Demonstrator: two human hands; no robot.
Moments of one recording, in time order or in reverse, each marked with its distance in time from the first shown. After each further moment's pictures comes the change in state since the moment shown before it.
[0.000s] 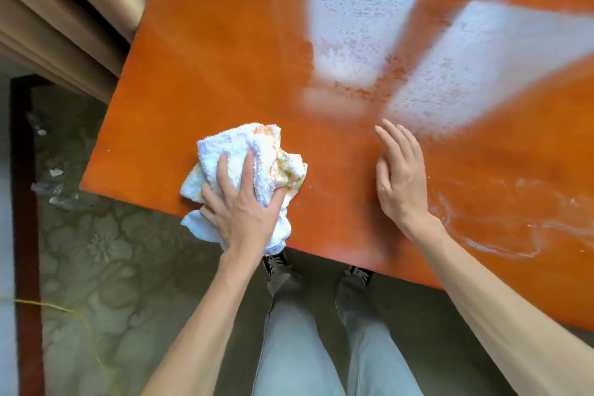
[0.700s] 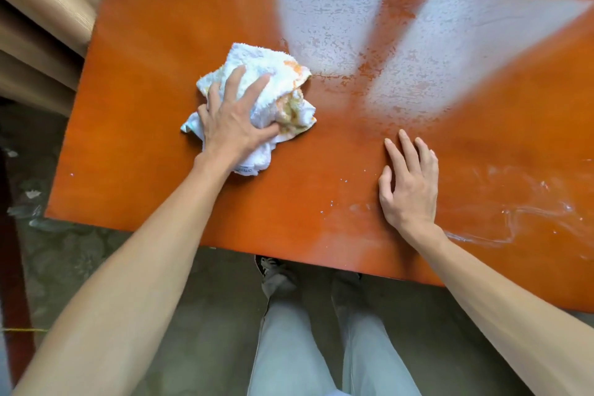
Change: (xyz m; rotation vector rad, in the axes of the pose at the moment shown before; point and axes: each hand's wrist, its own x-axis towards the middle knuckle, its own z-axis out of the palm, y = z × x) left_hand 0.146 0.069 -0.015 -0.039 -0.159 0.393; right_hand -0.027 0.049 -0.021 -0.340 -0.035 0.211
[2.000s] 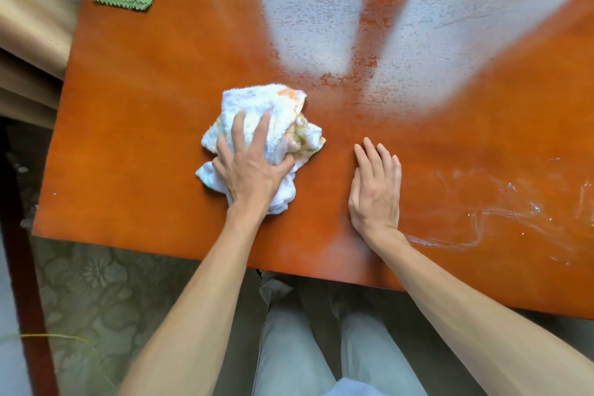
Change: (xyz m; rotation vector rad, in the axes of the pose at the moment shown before) left_hand -0.050 0.095 0.043 0.021 0.099 -0.170; right_hand 0.003 0.003 0.005 0.139 0.062 0.021
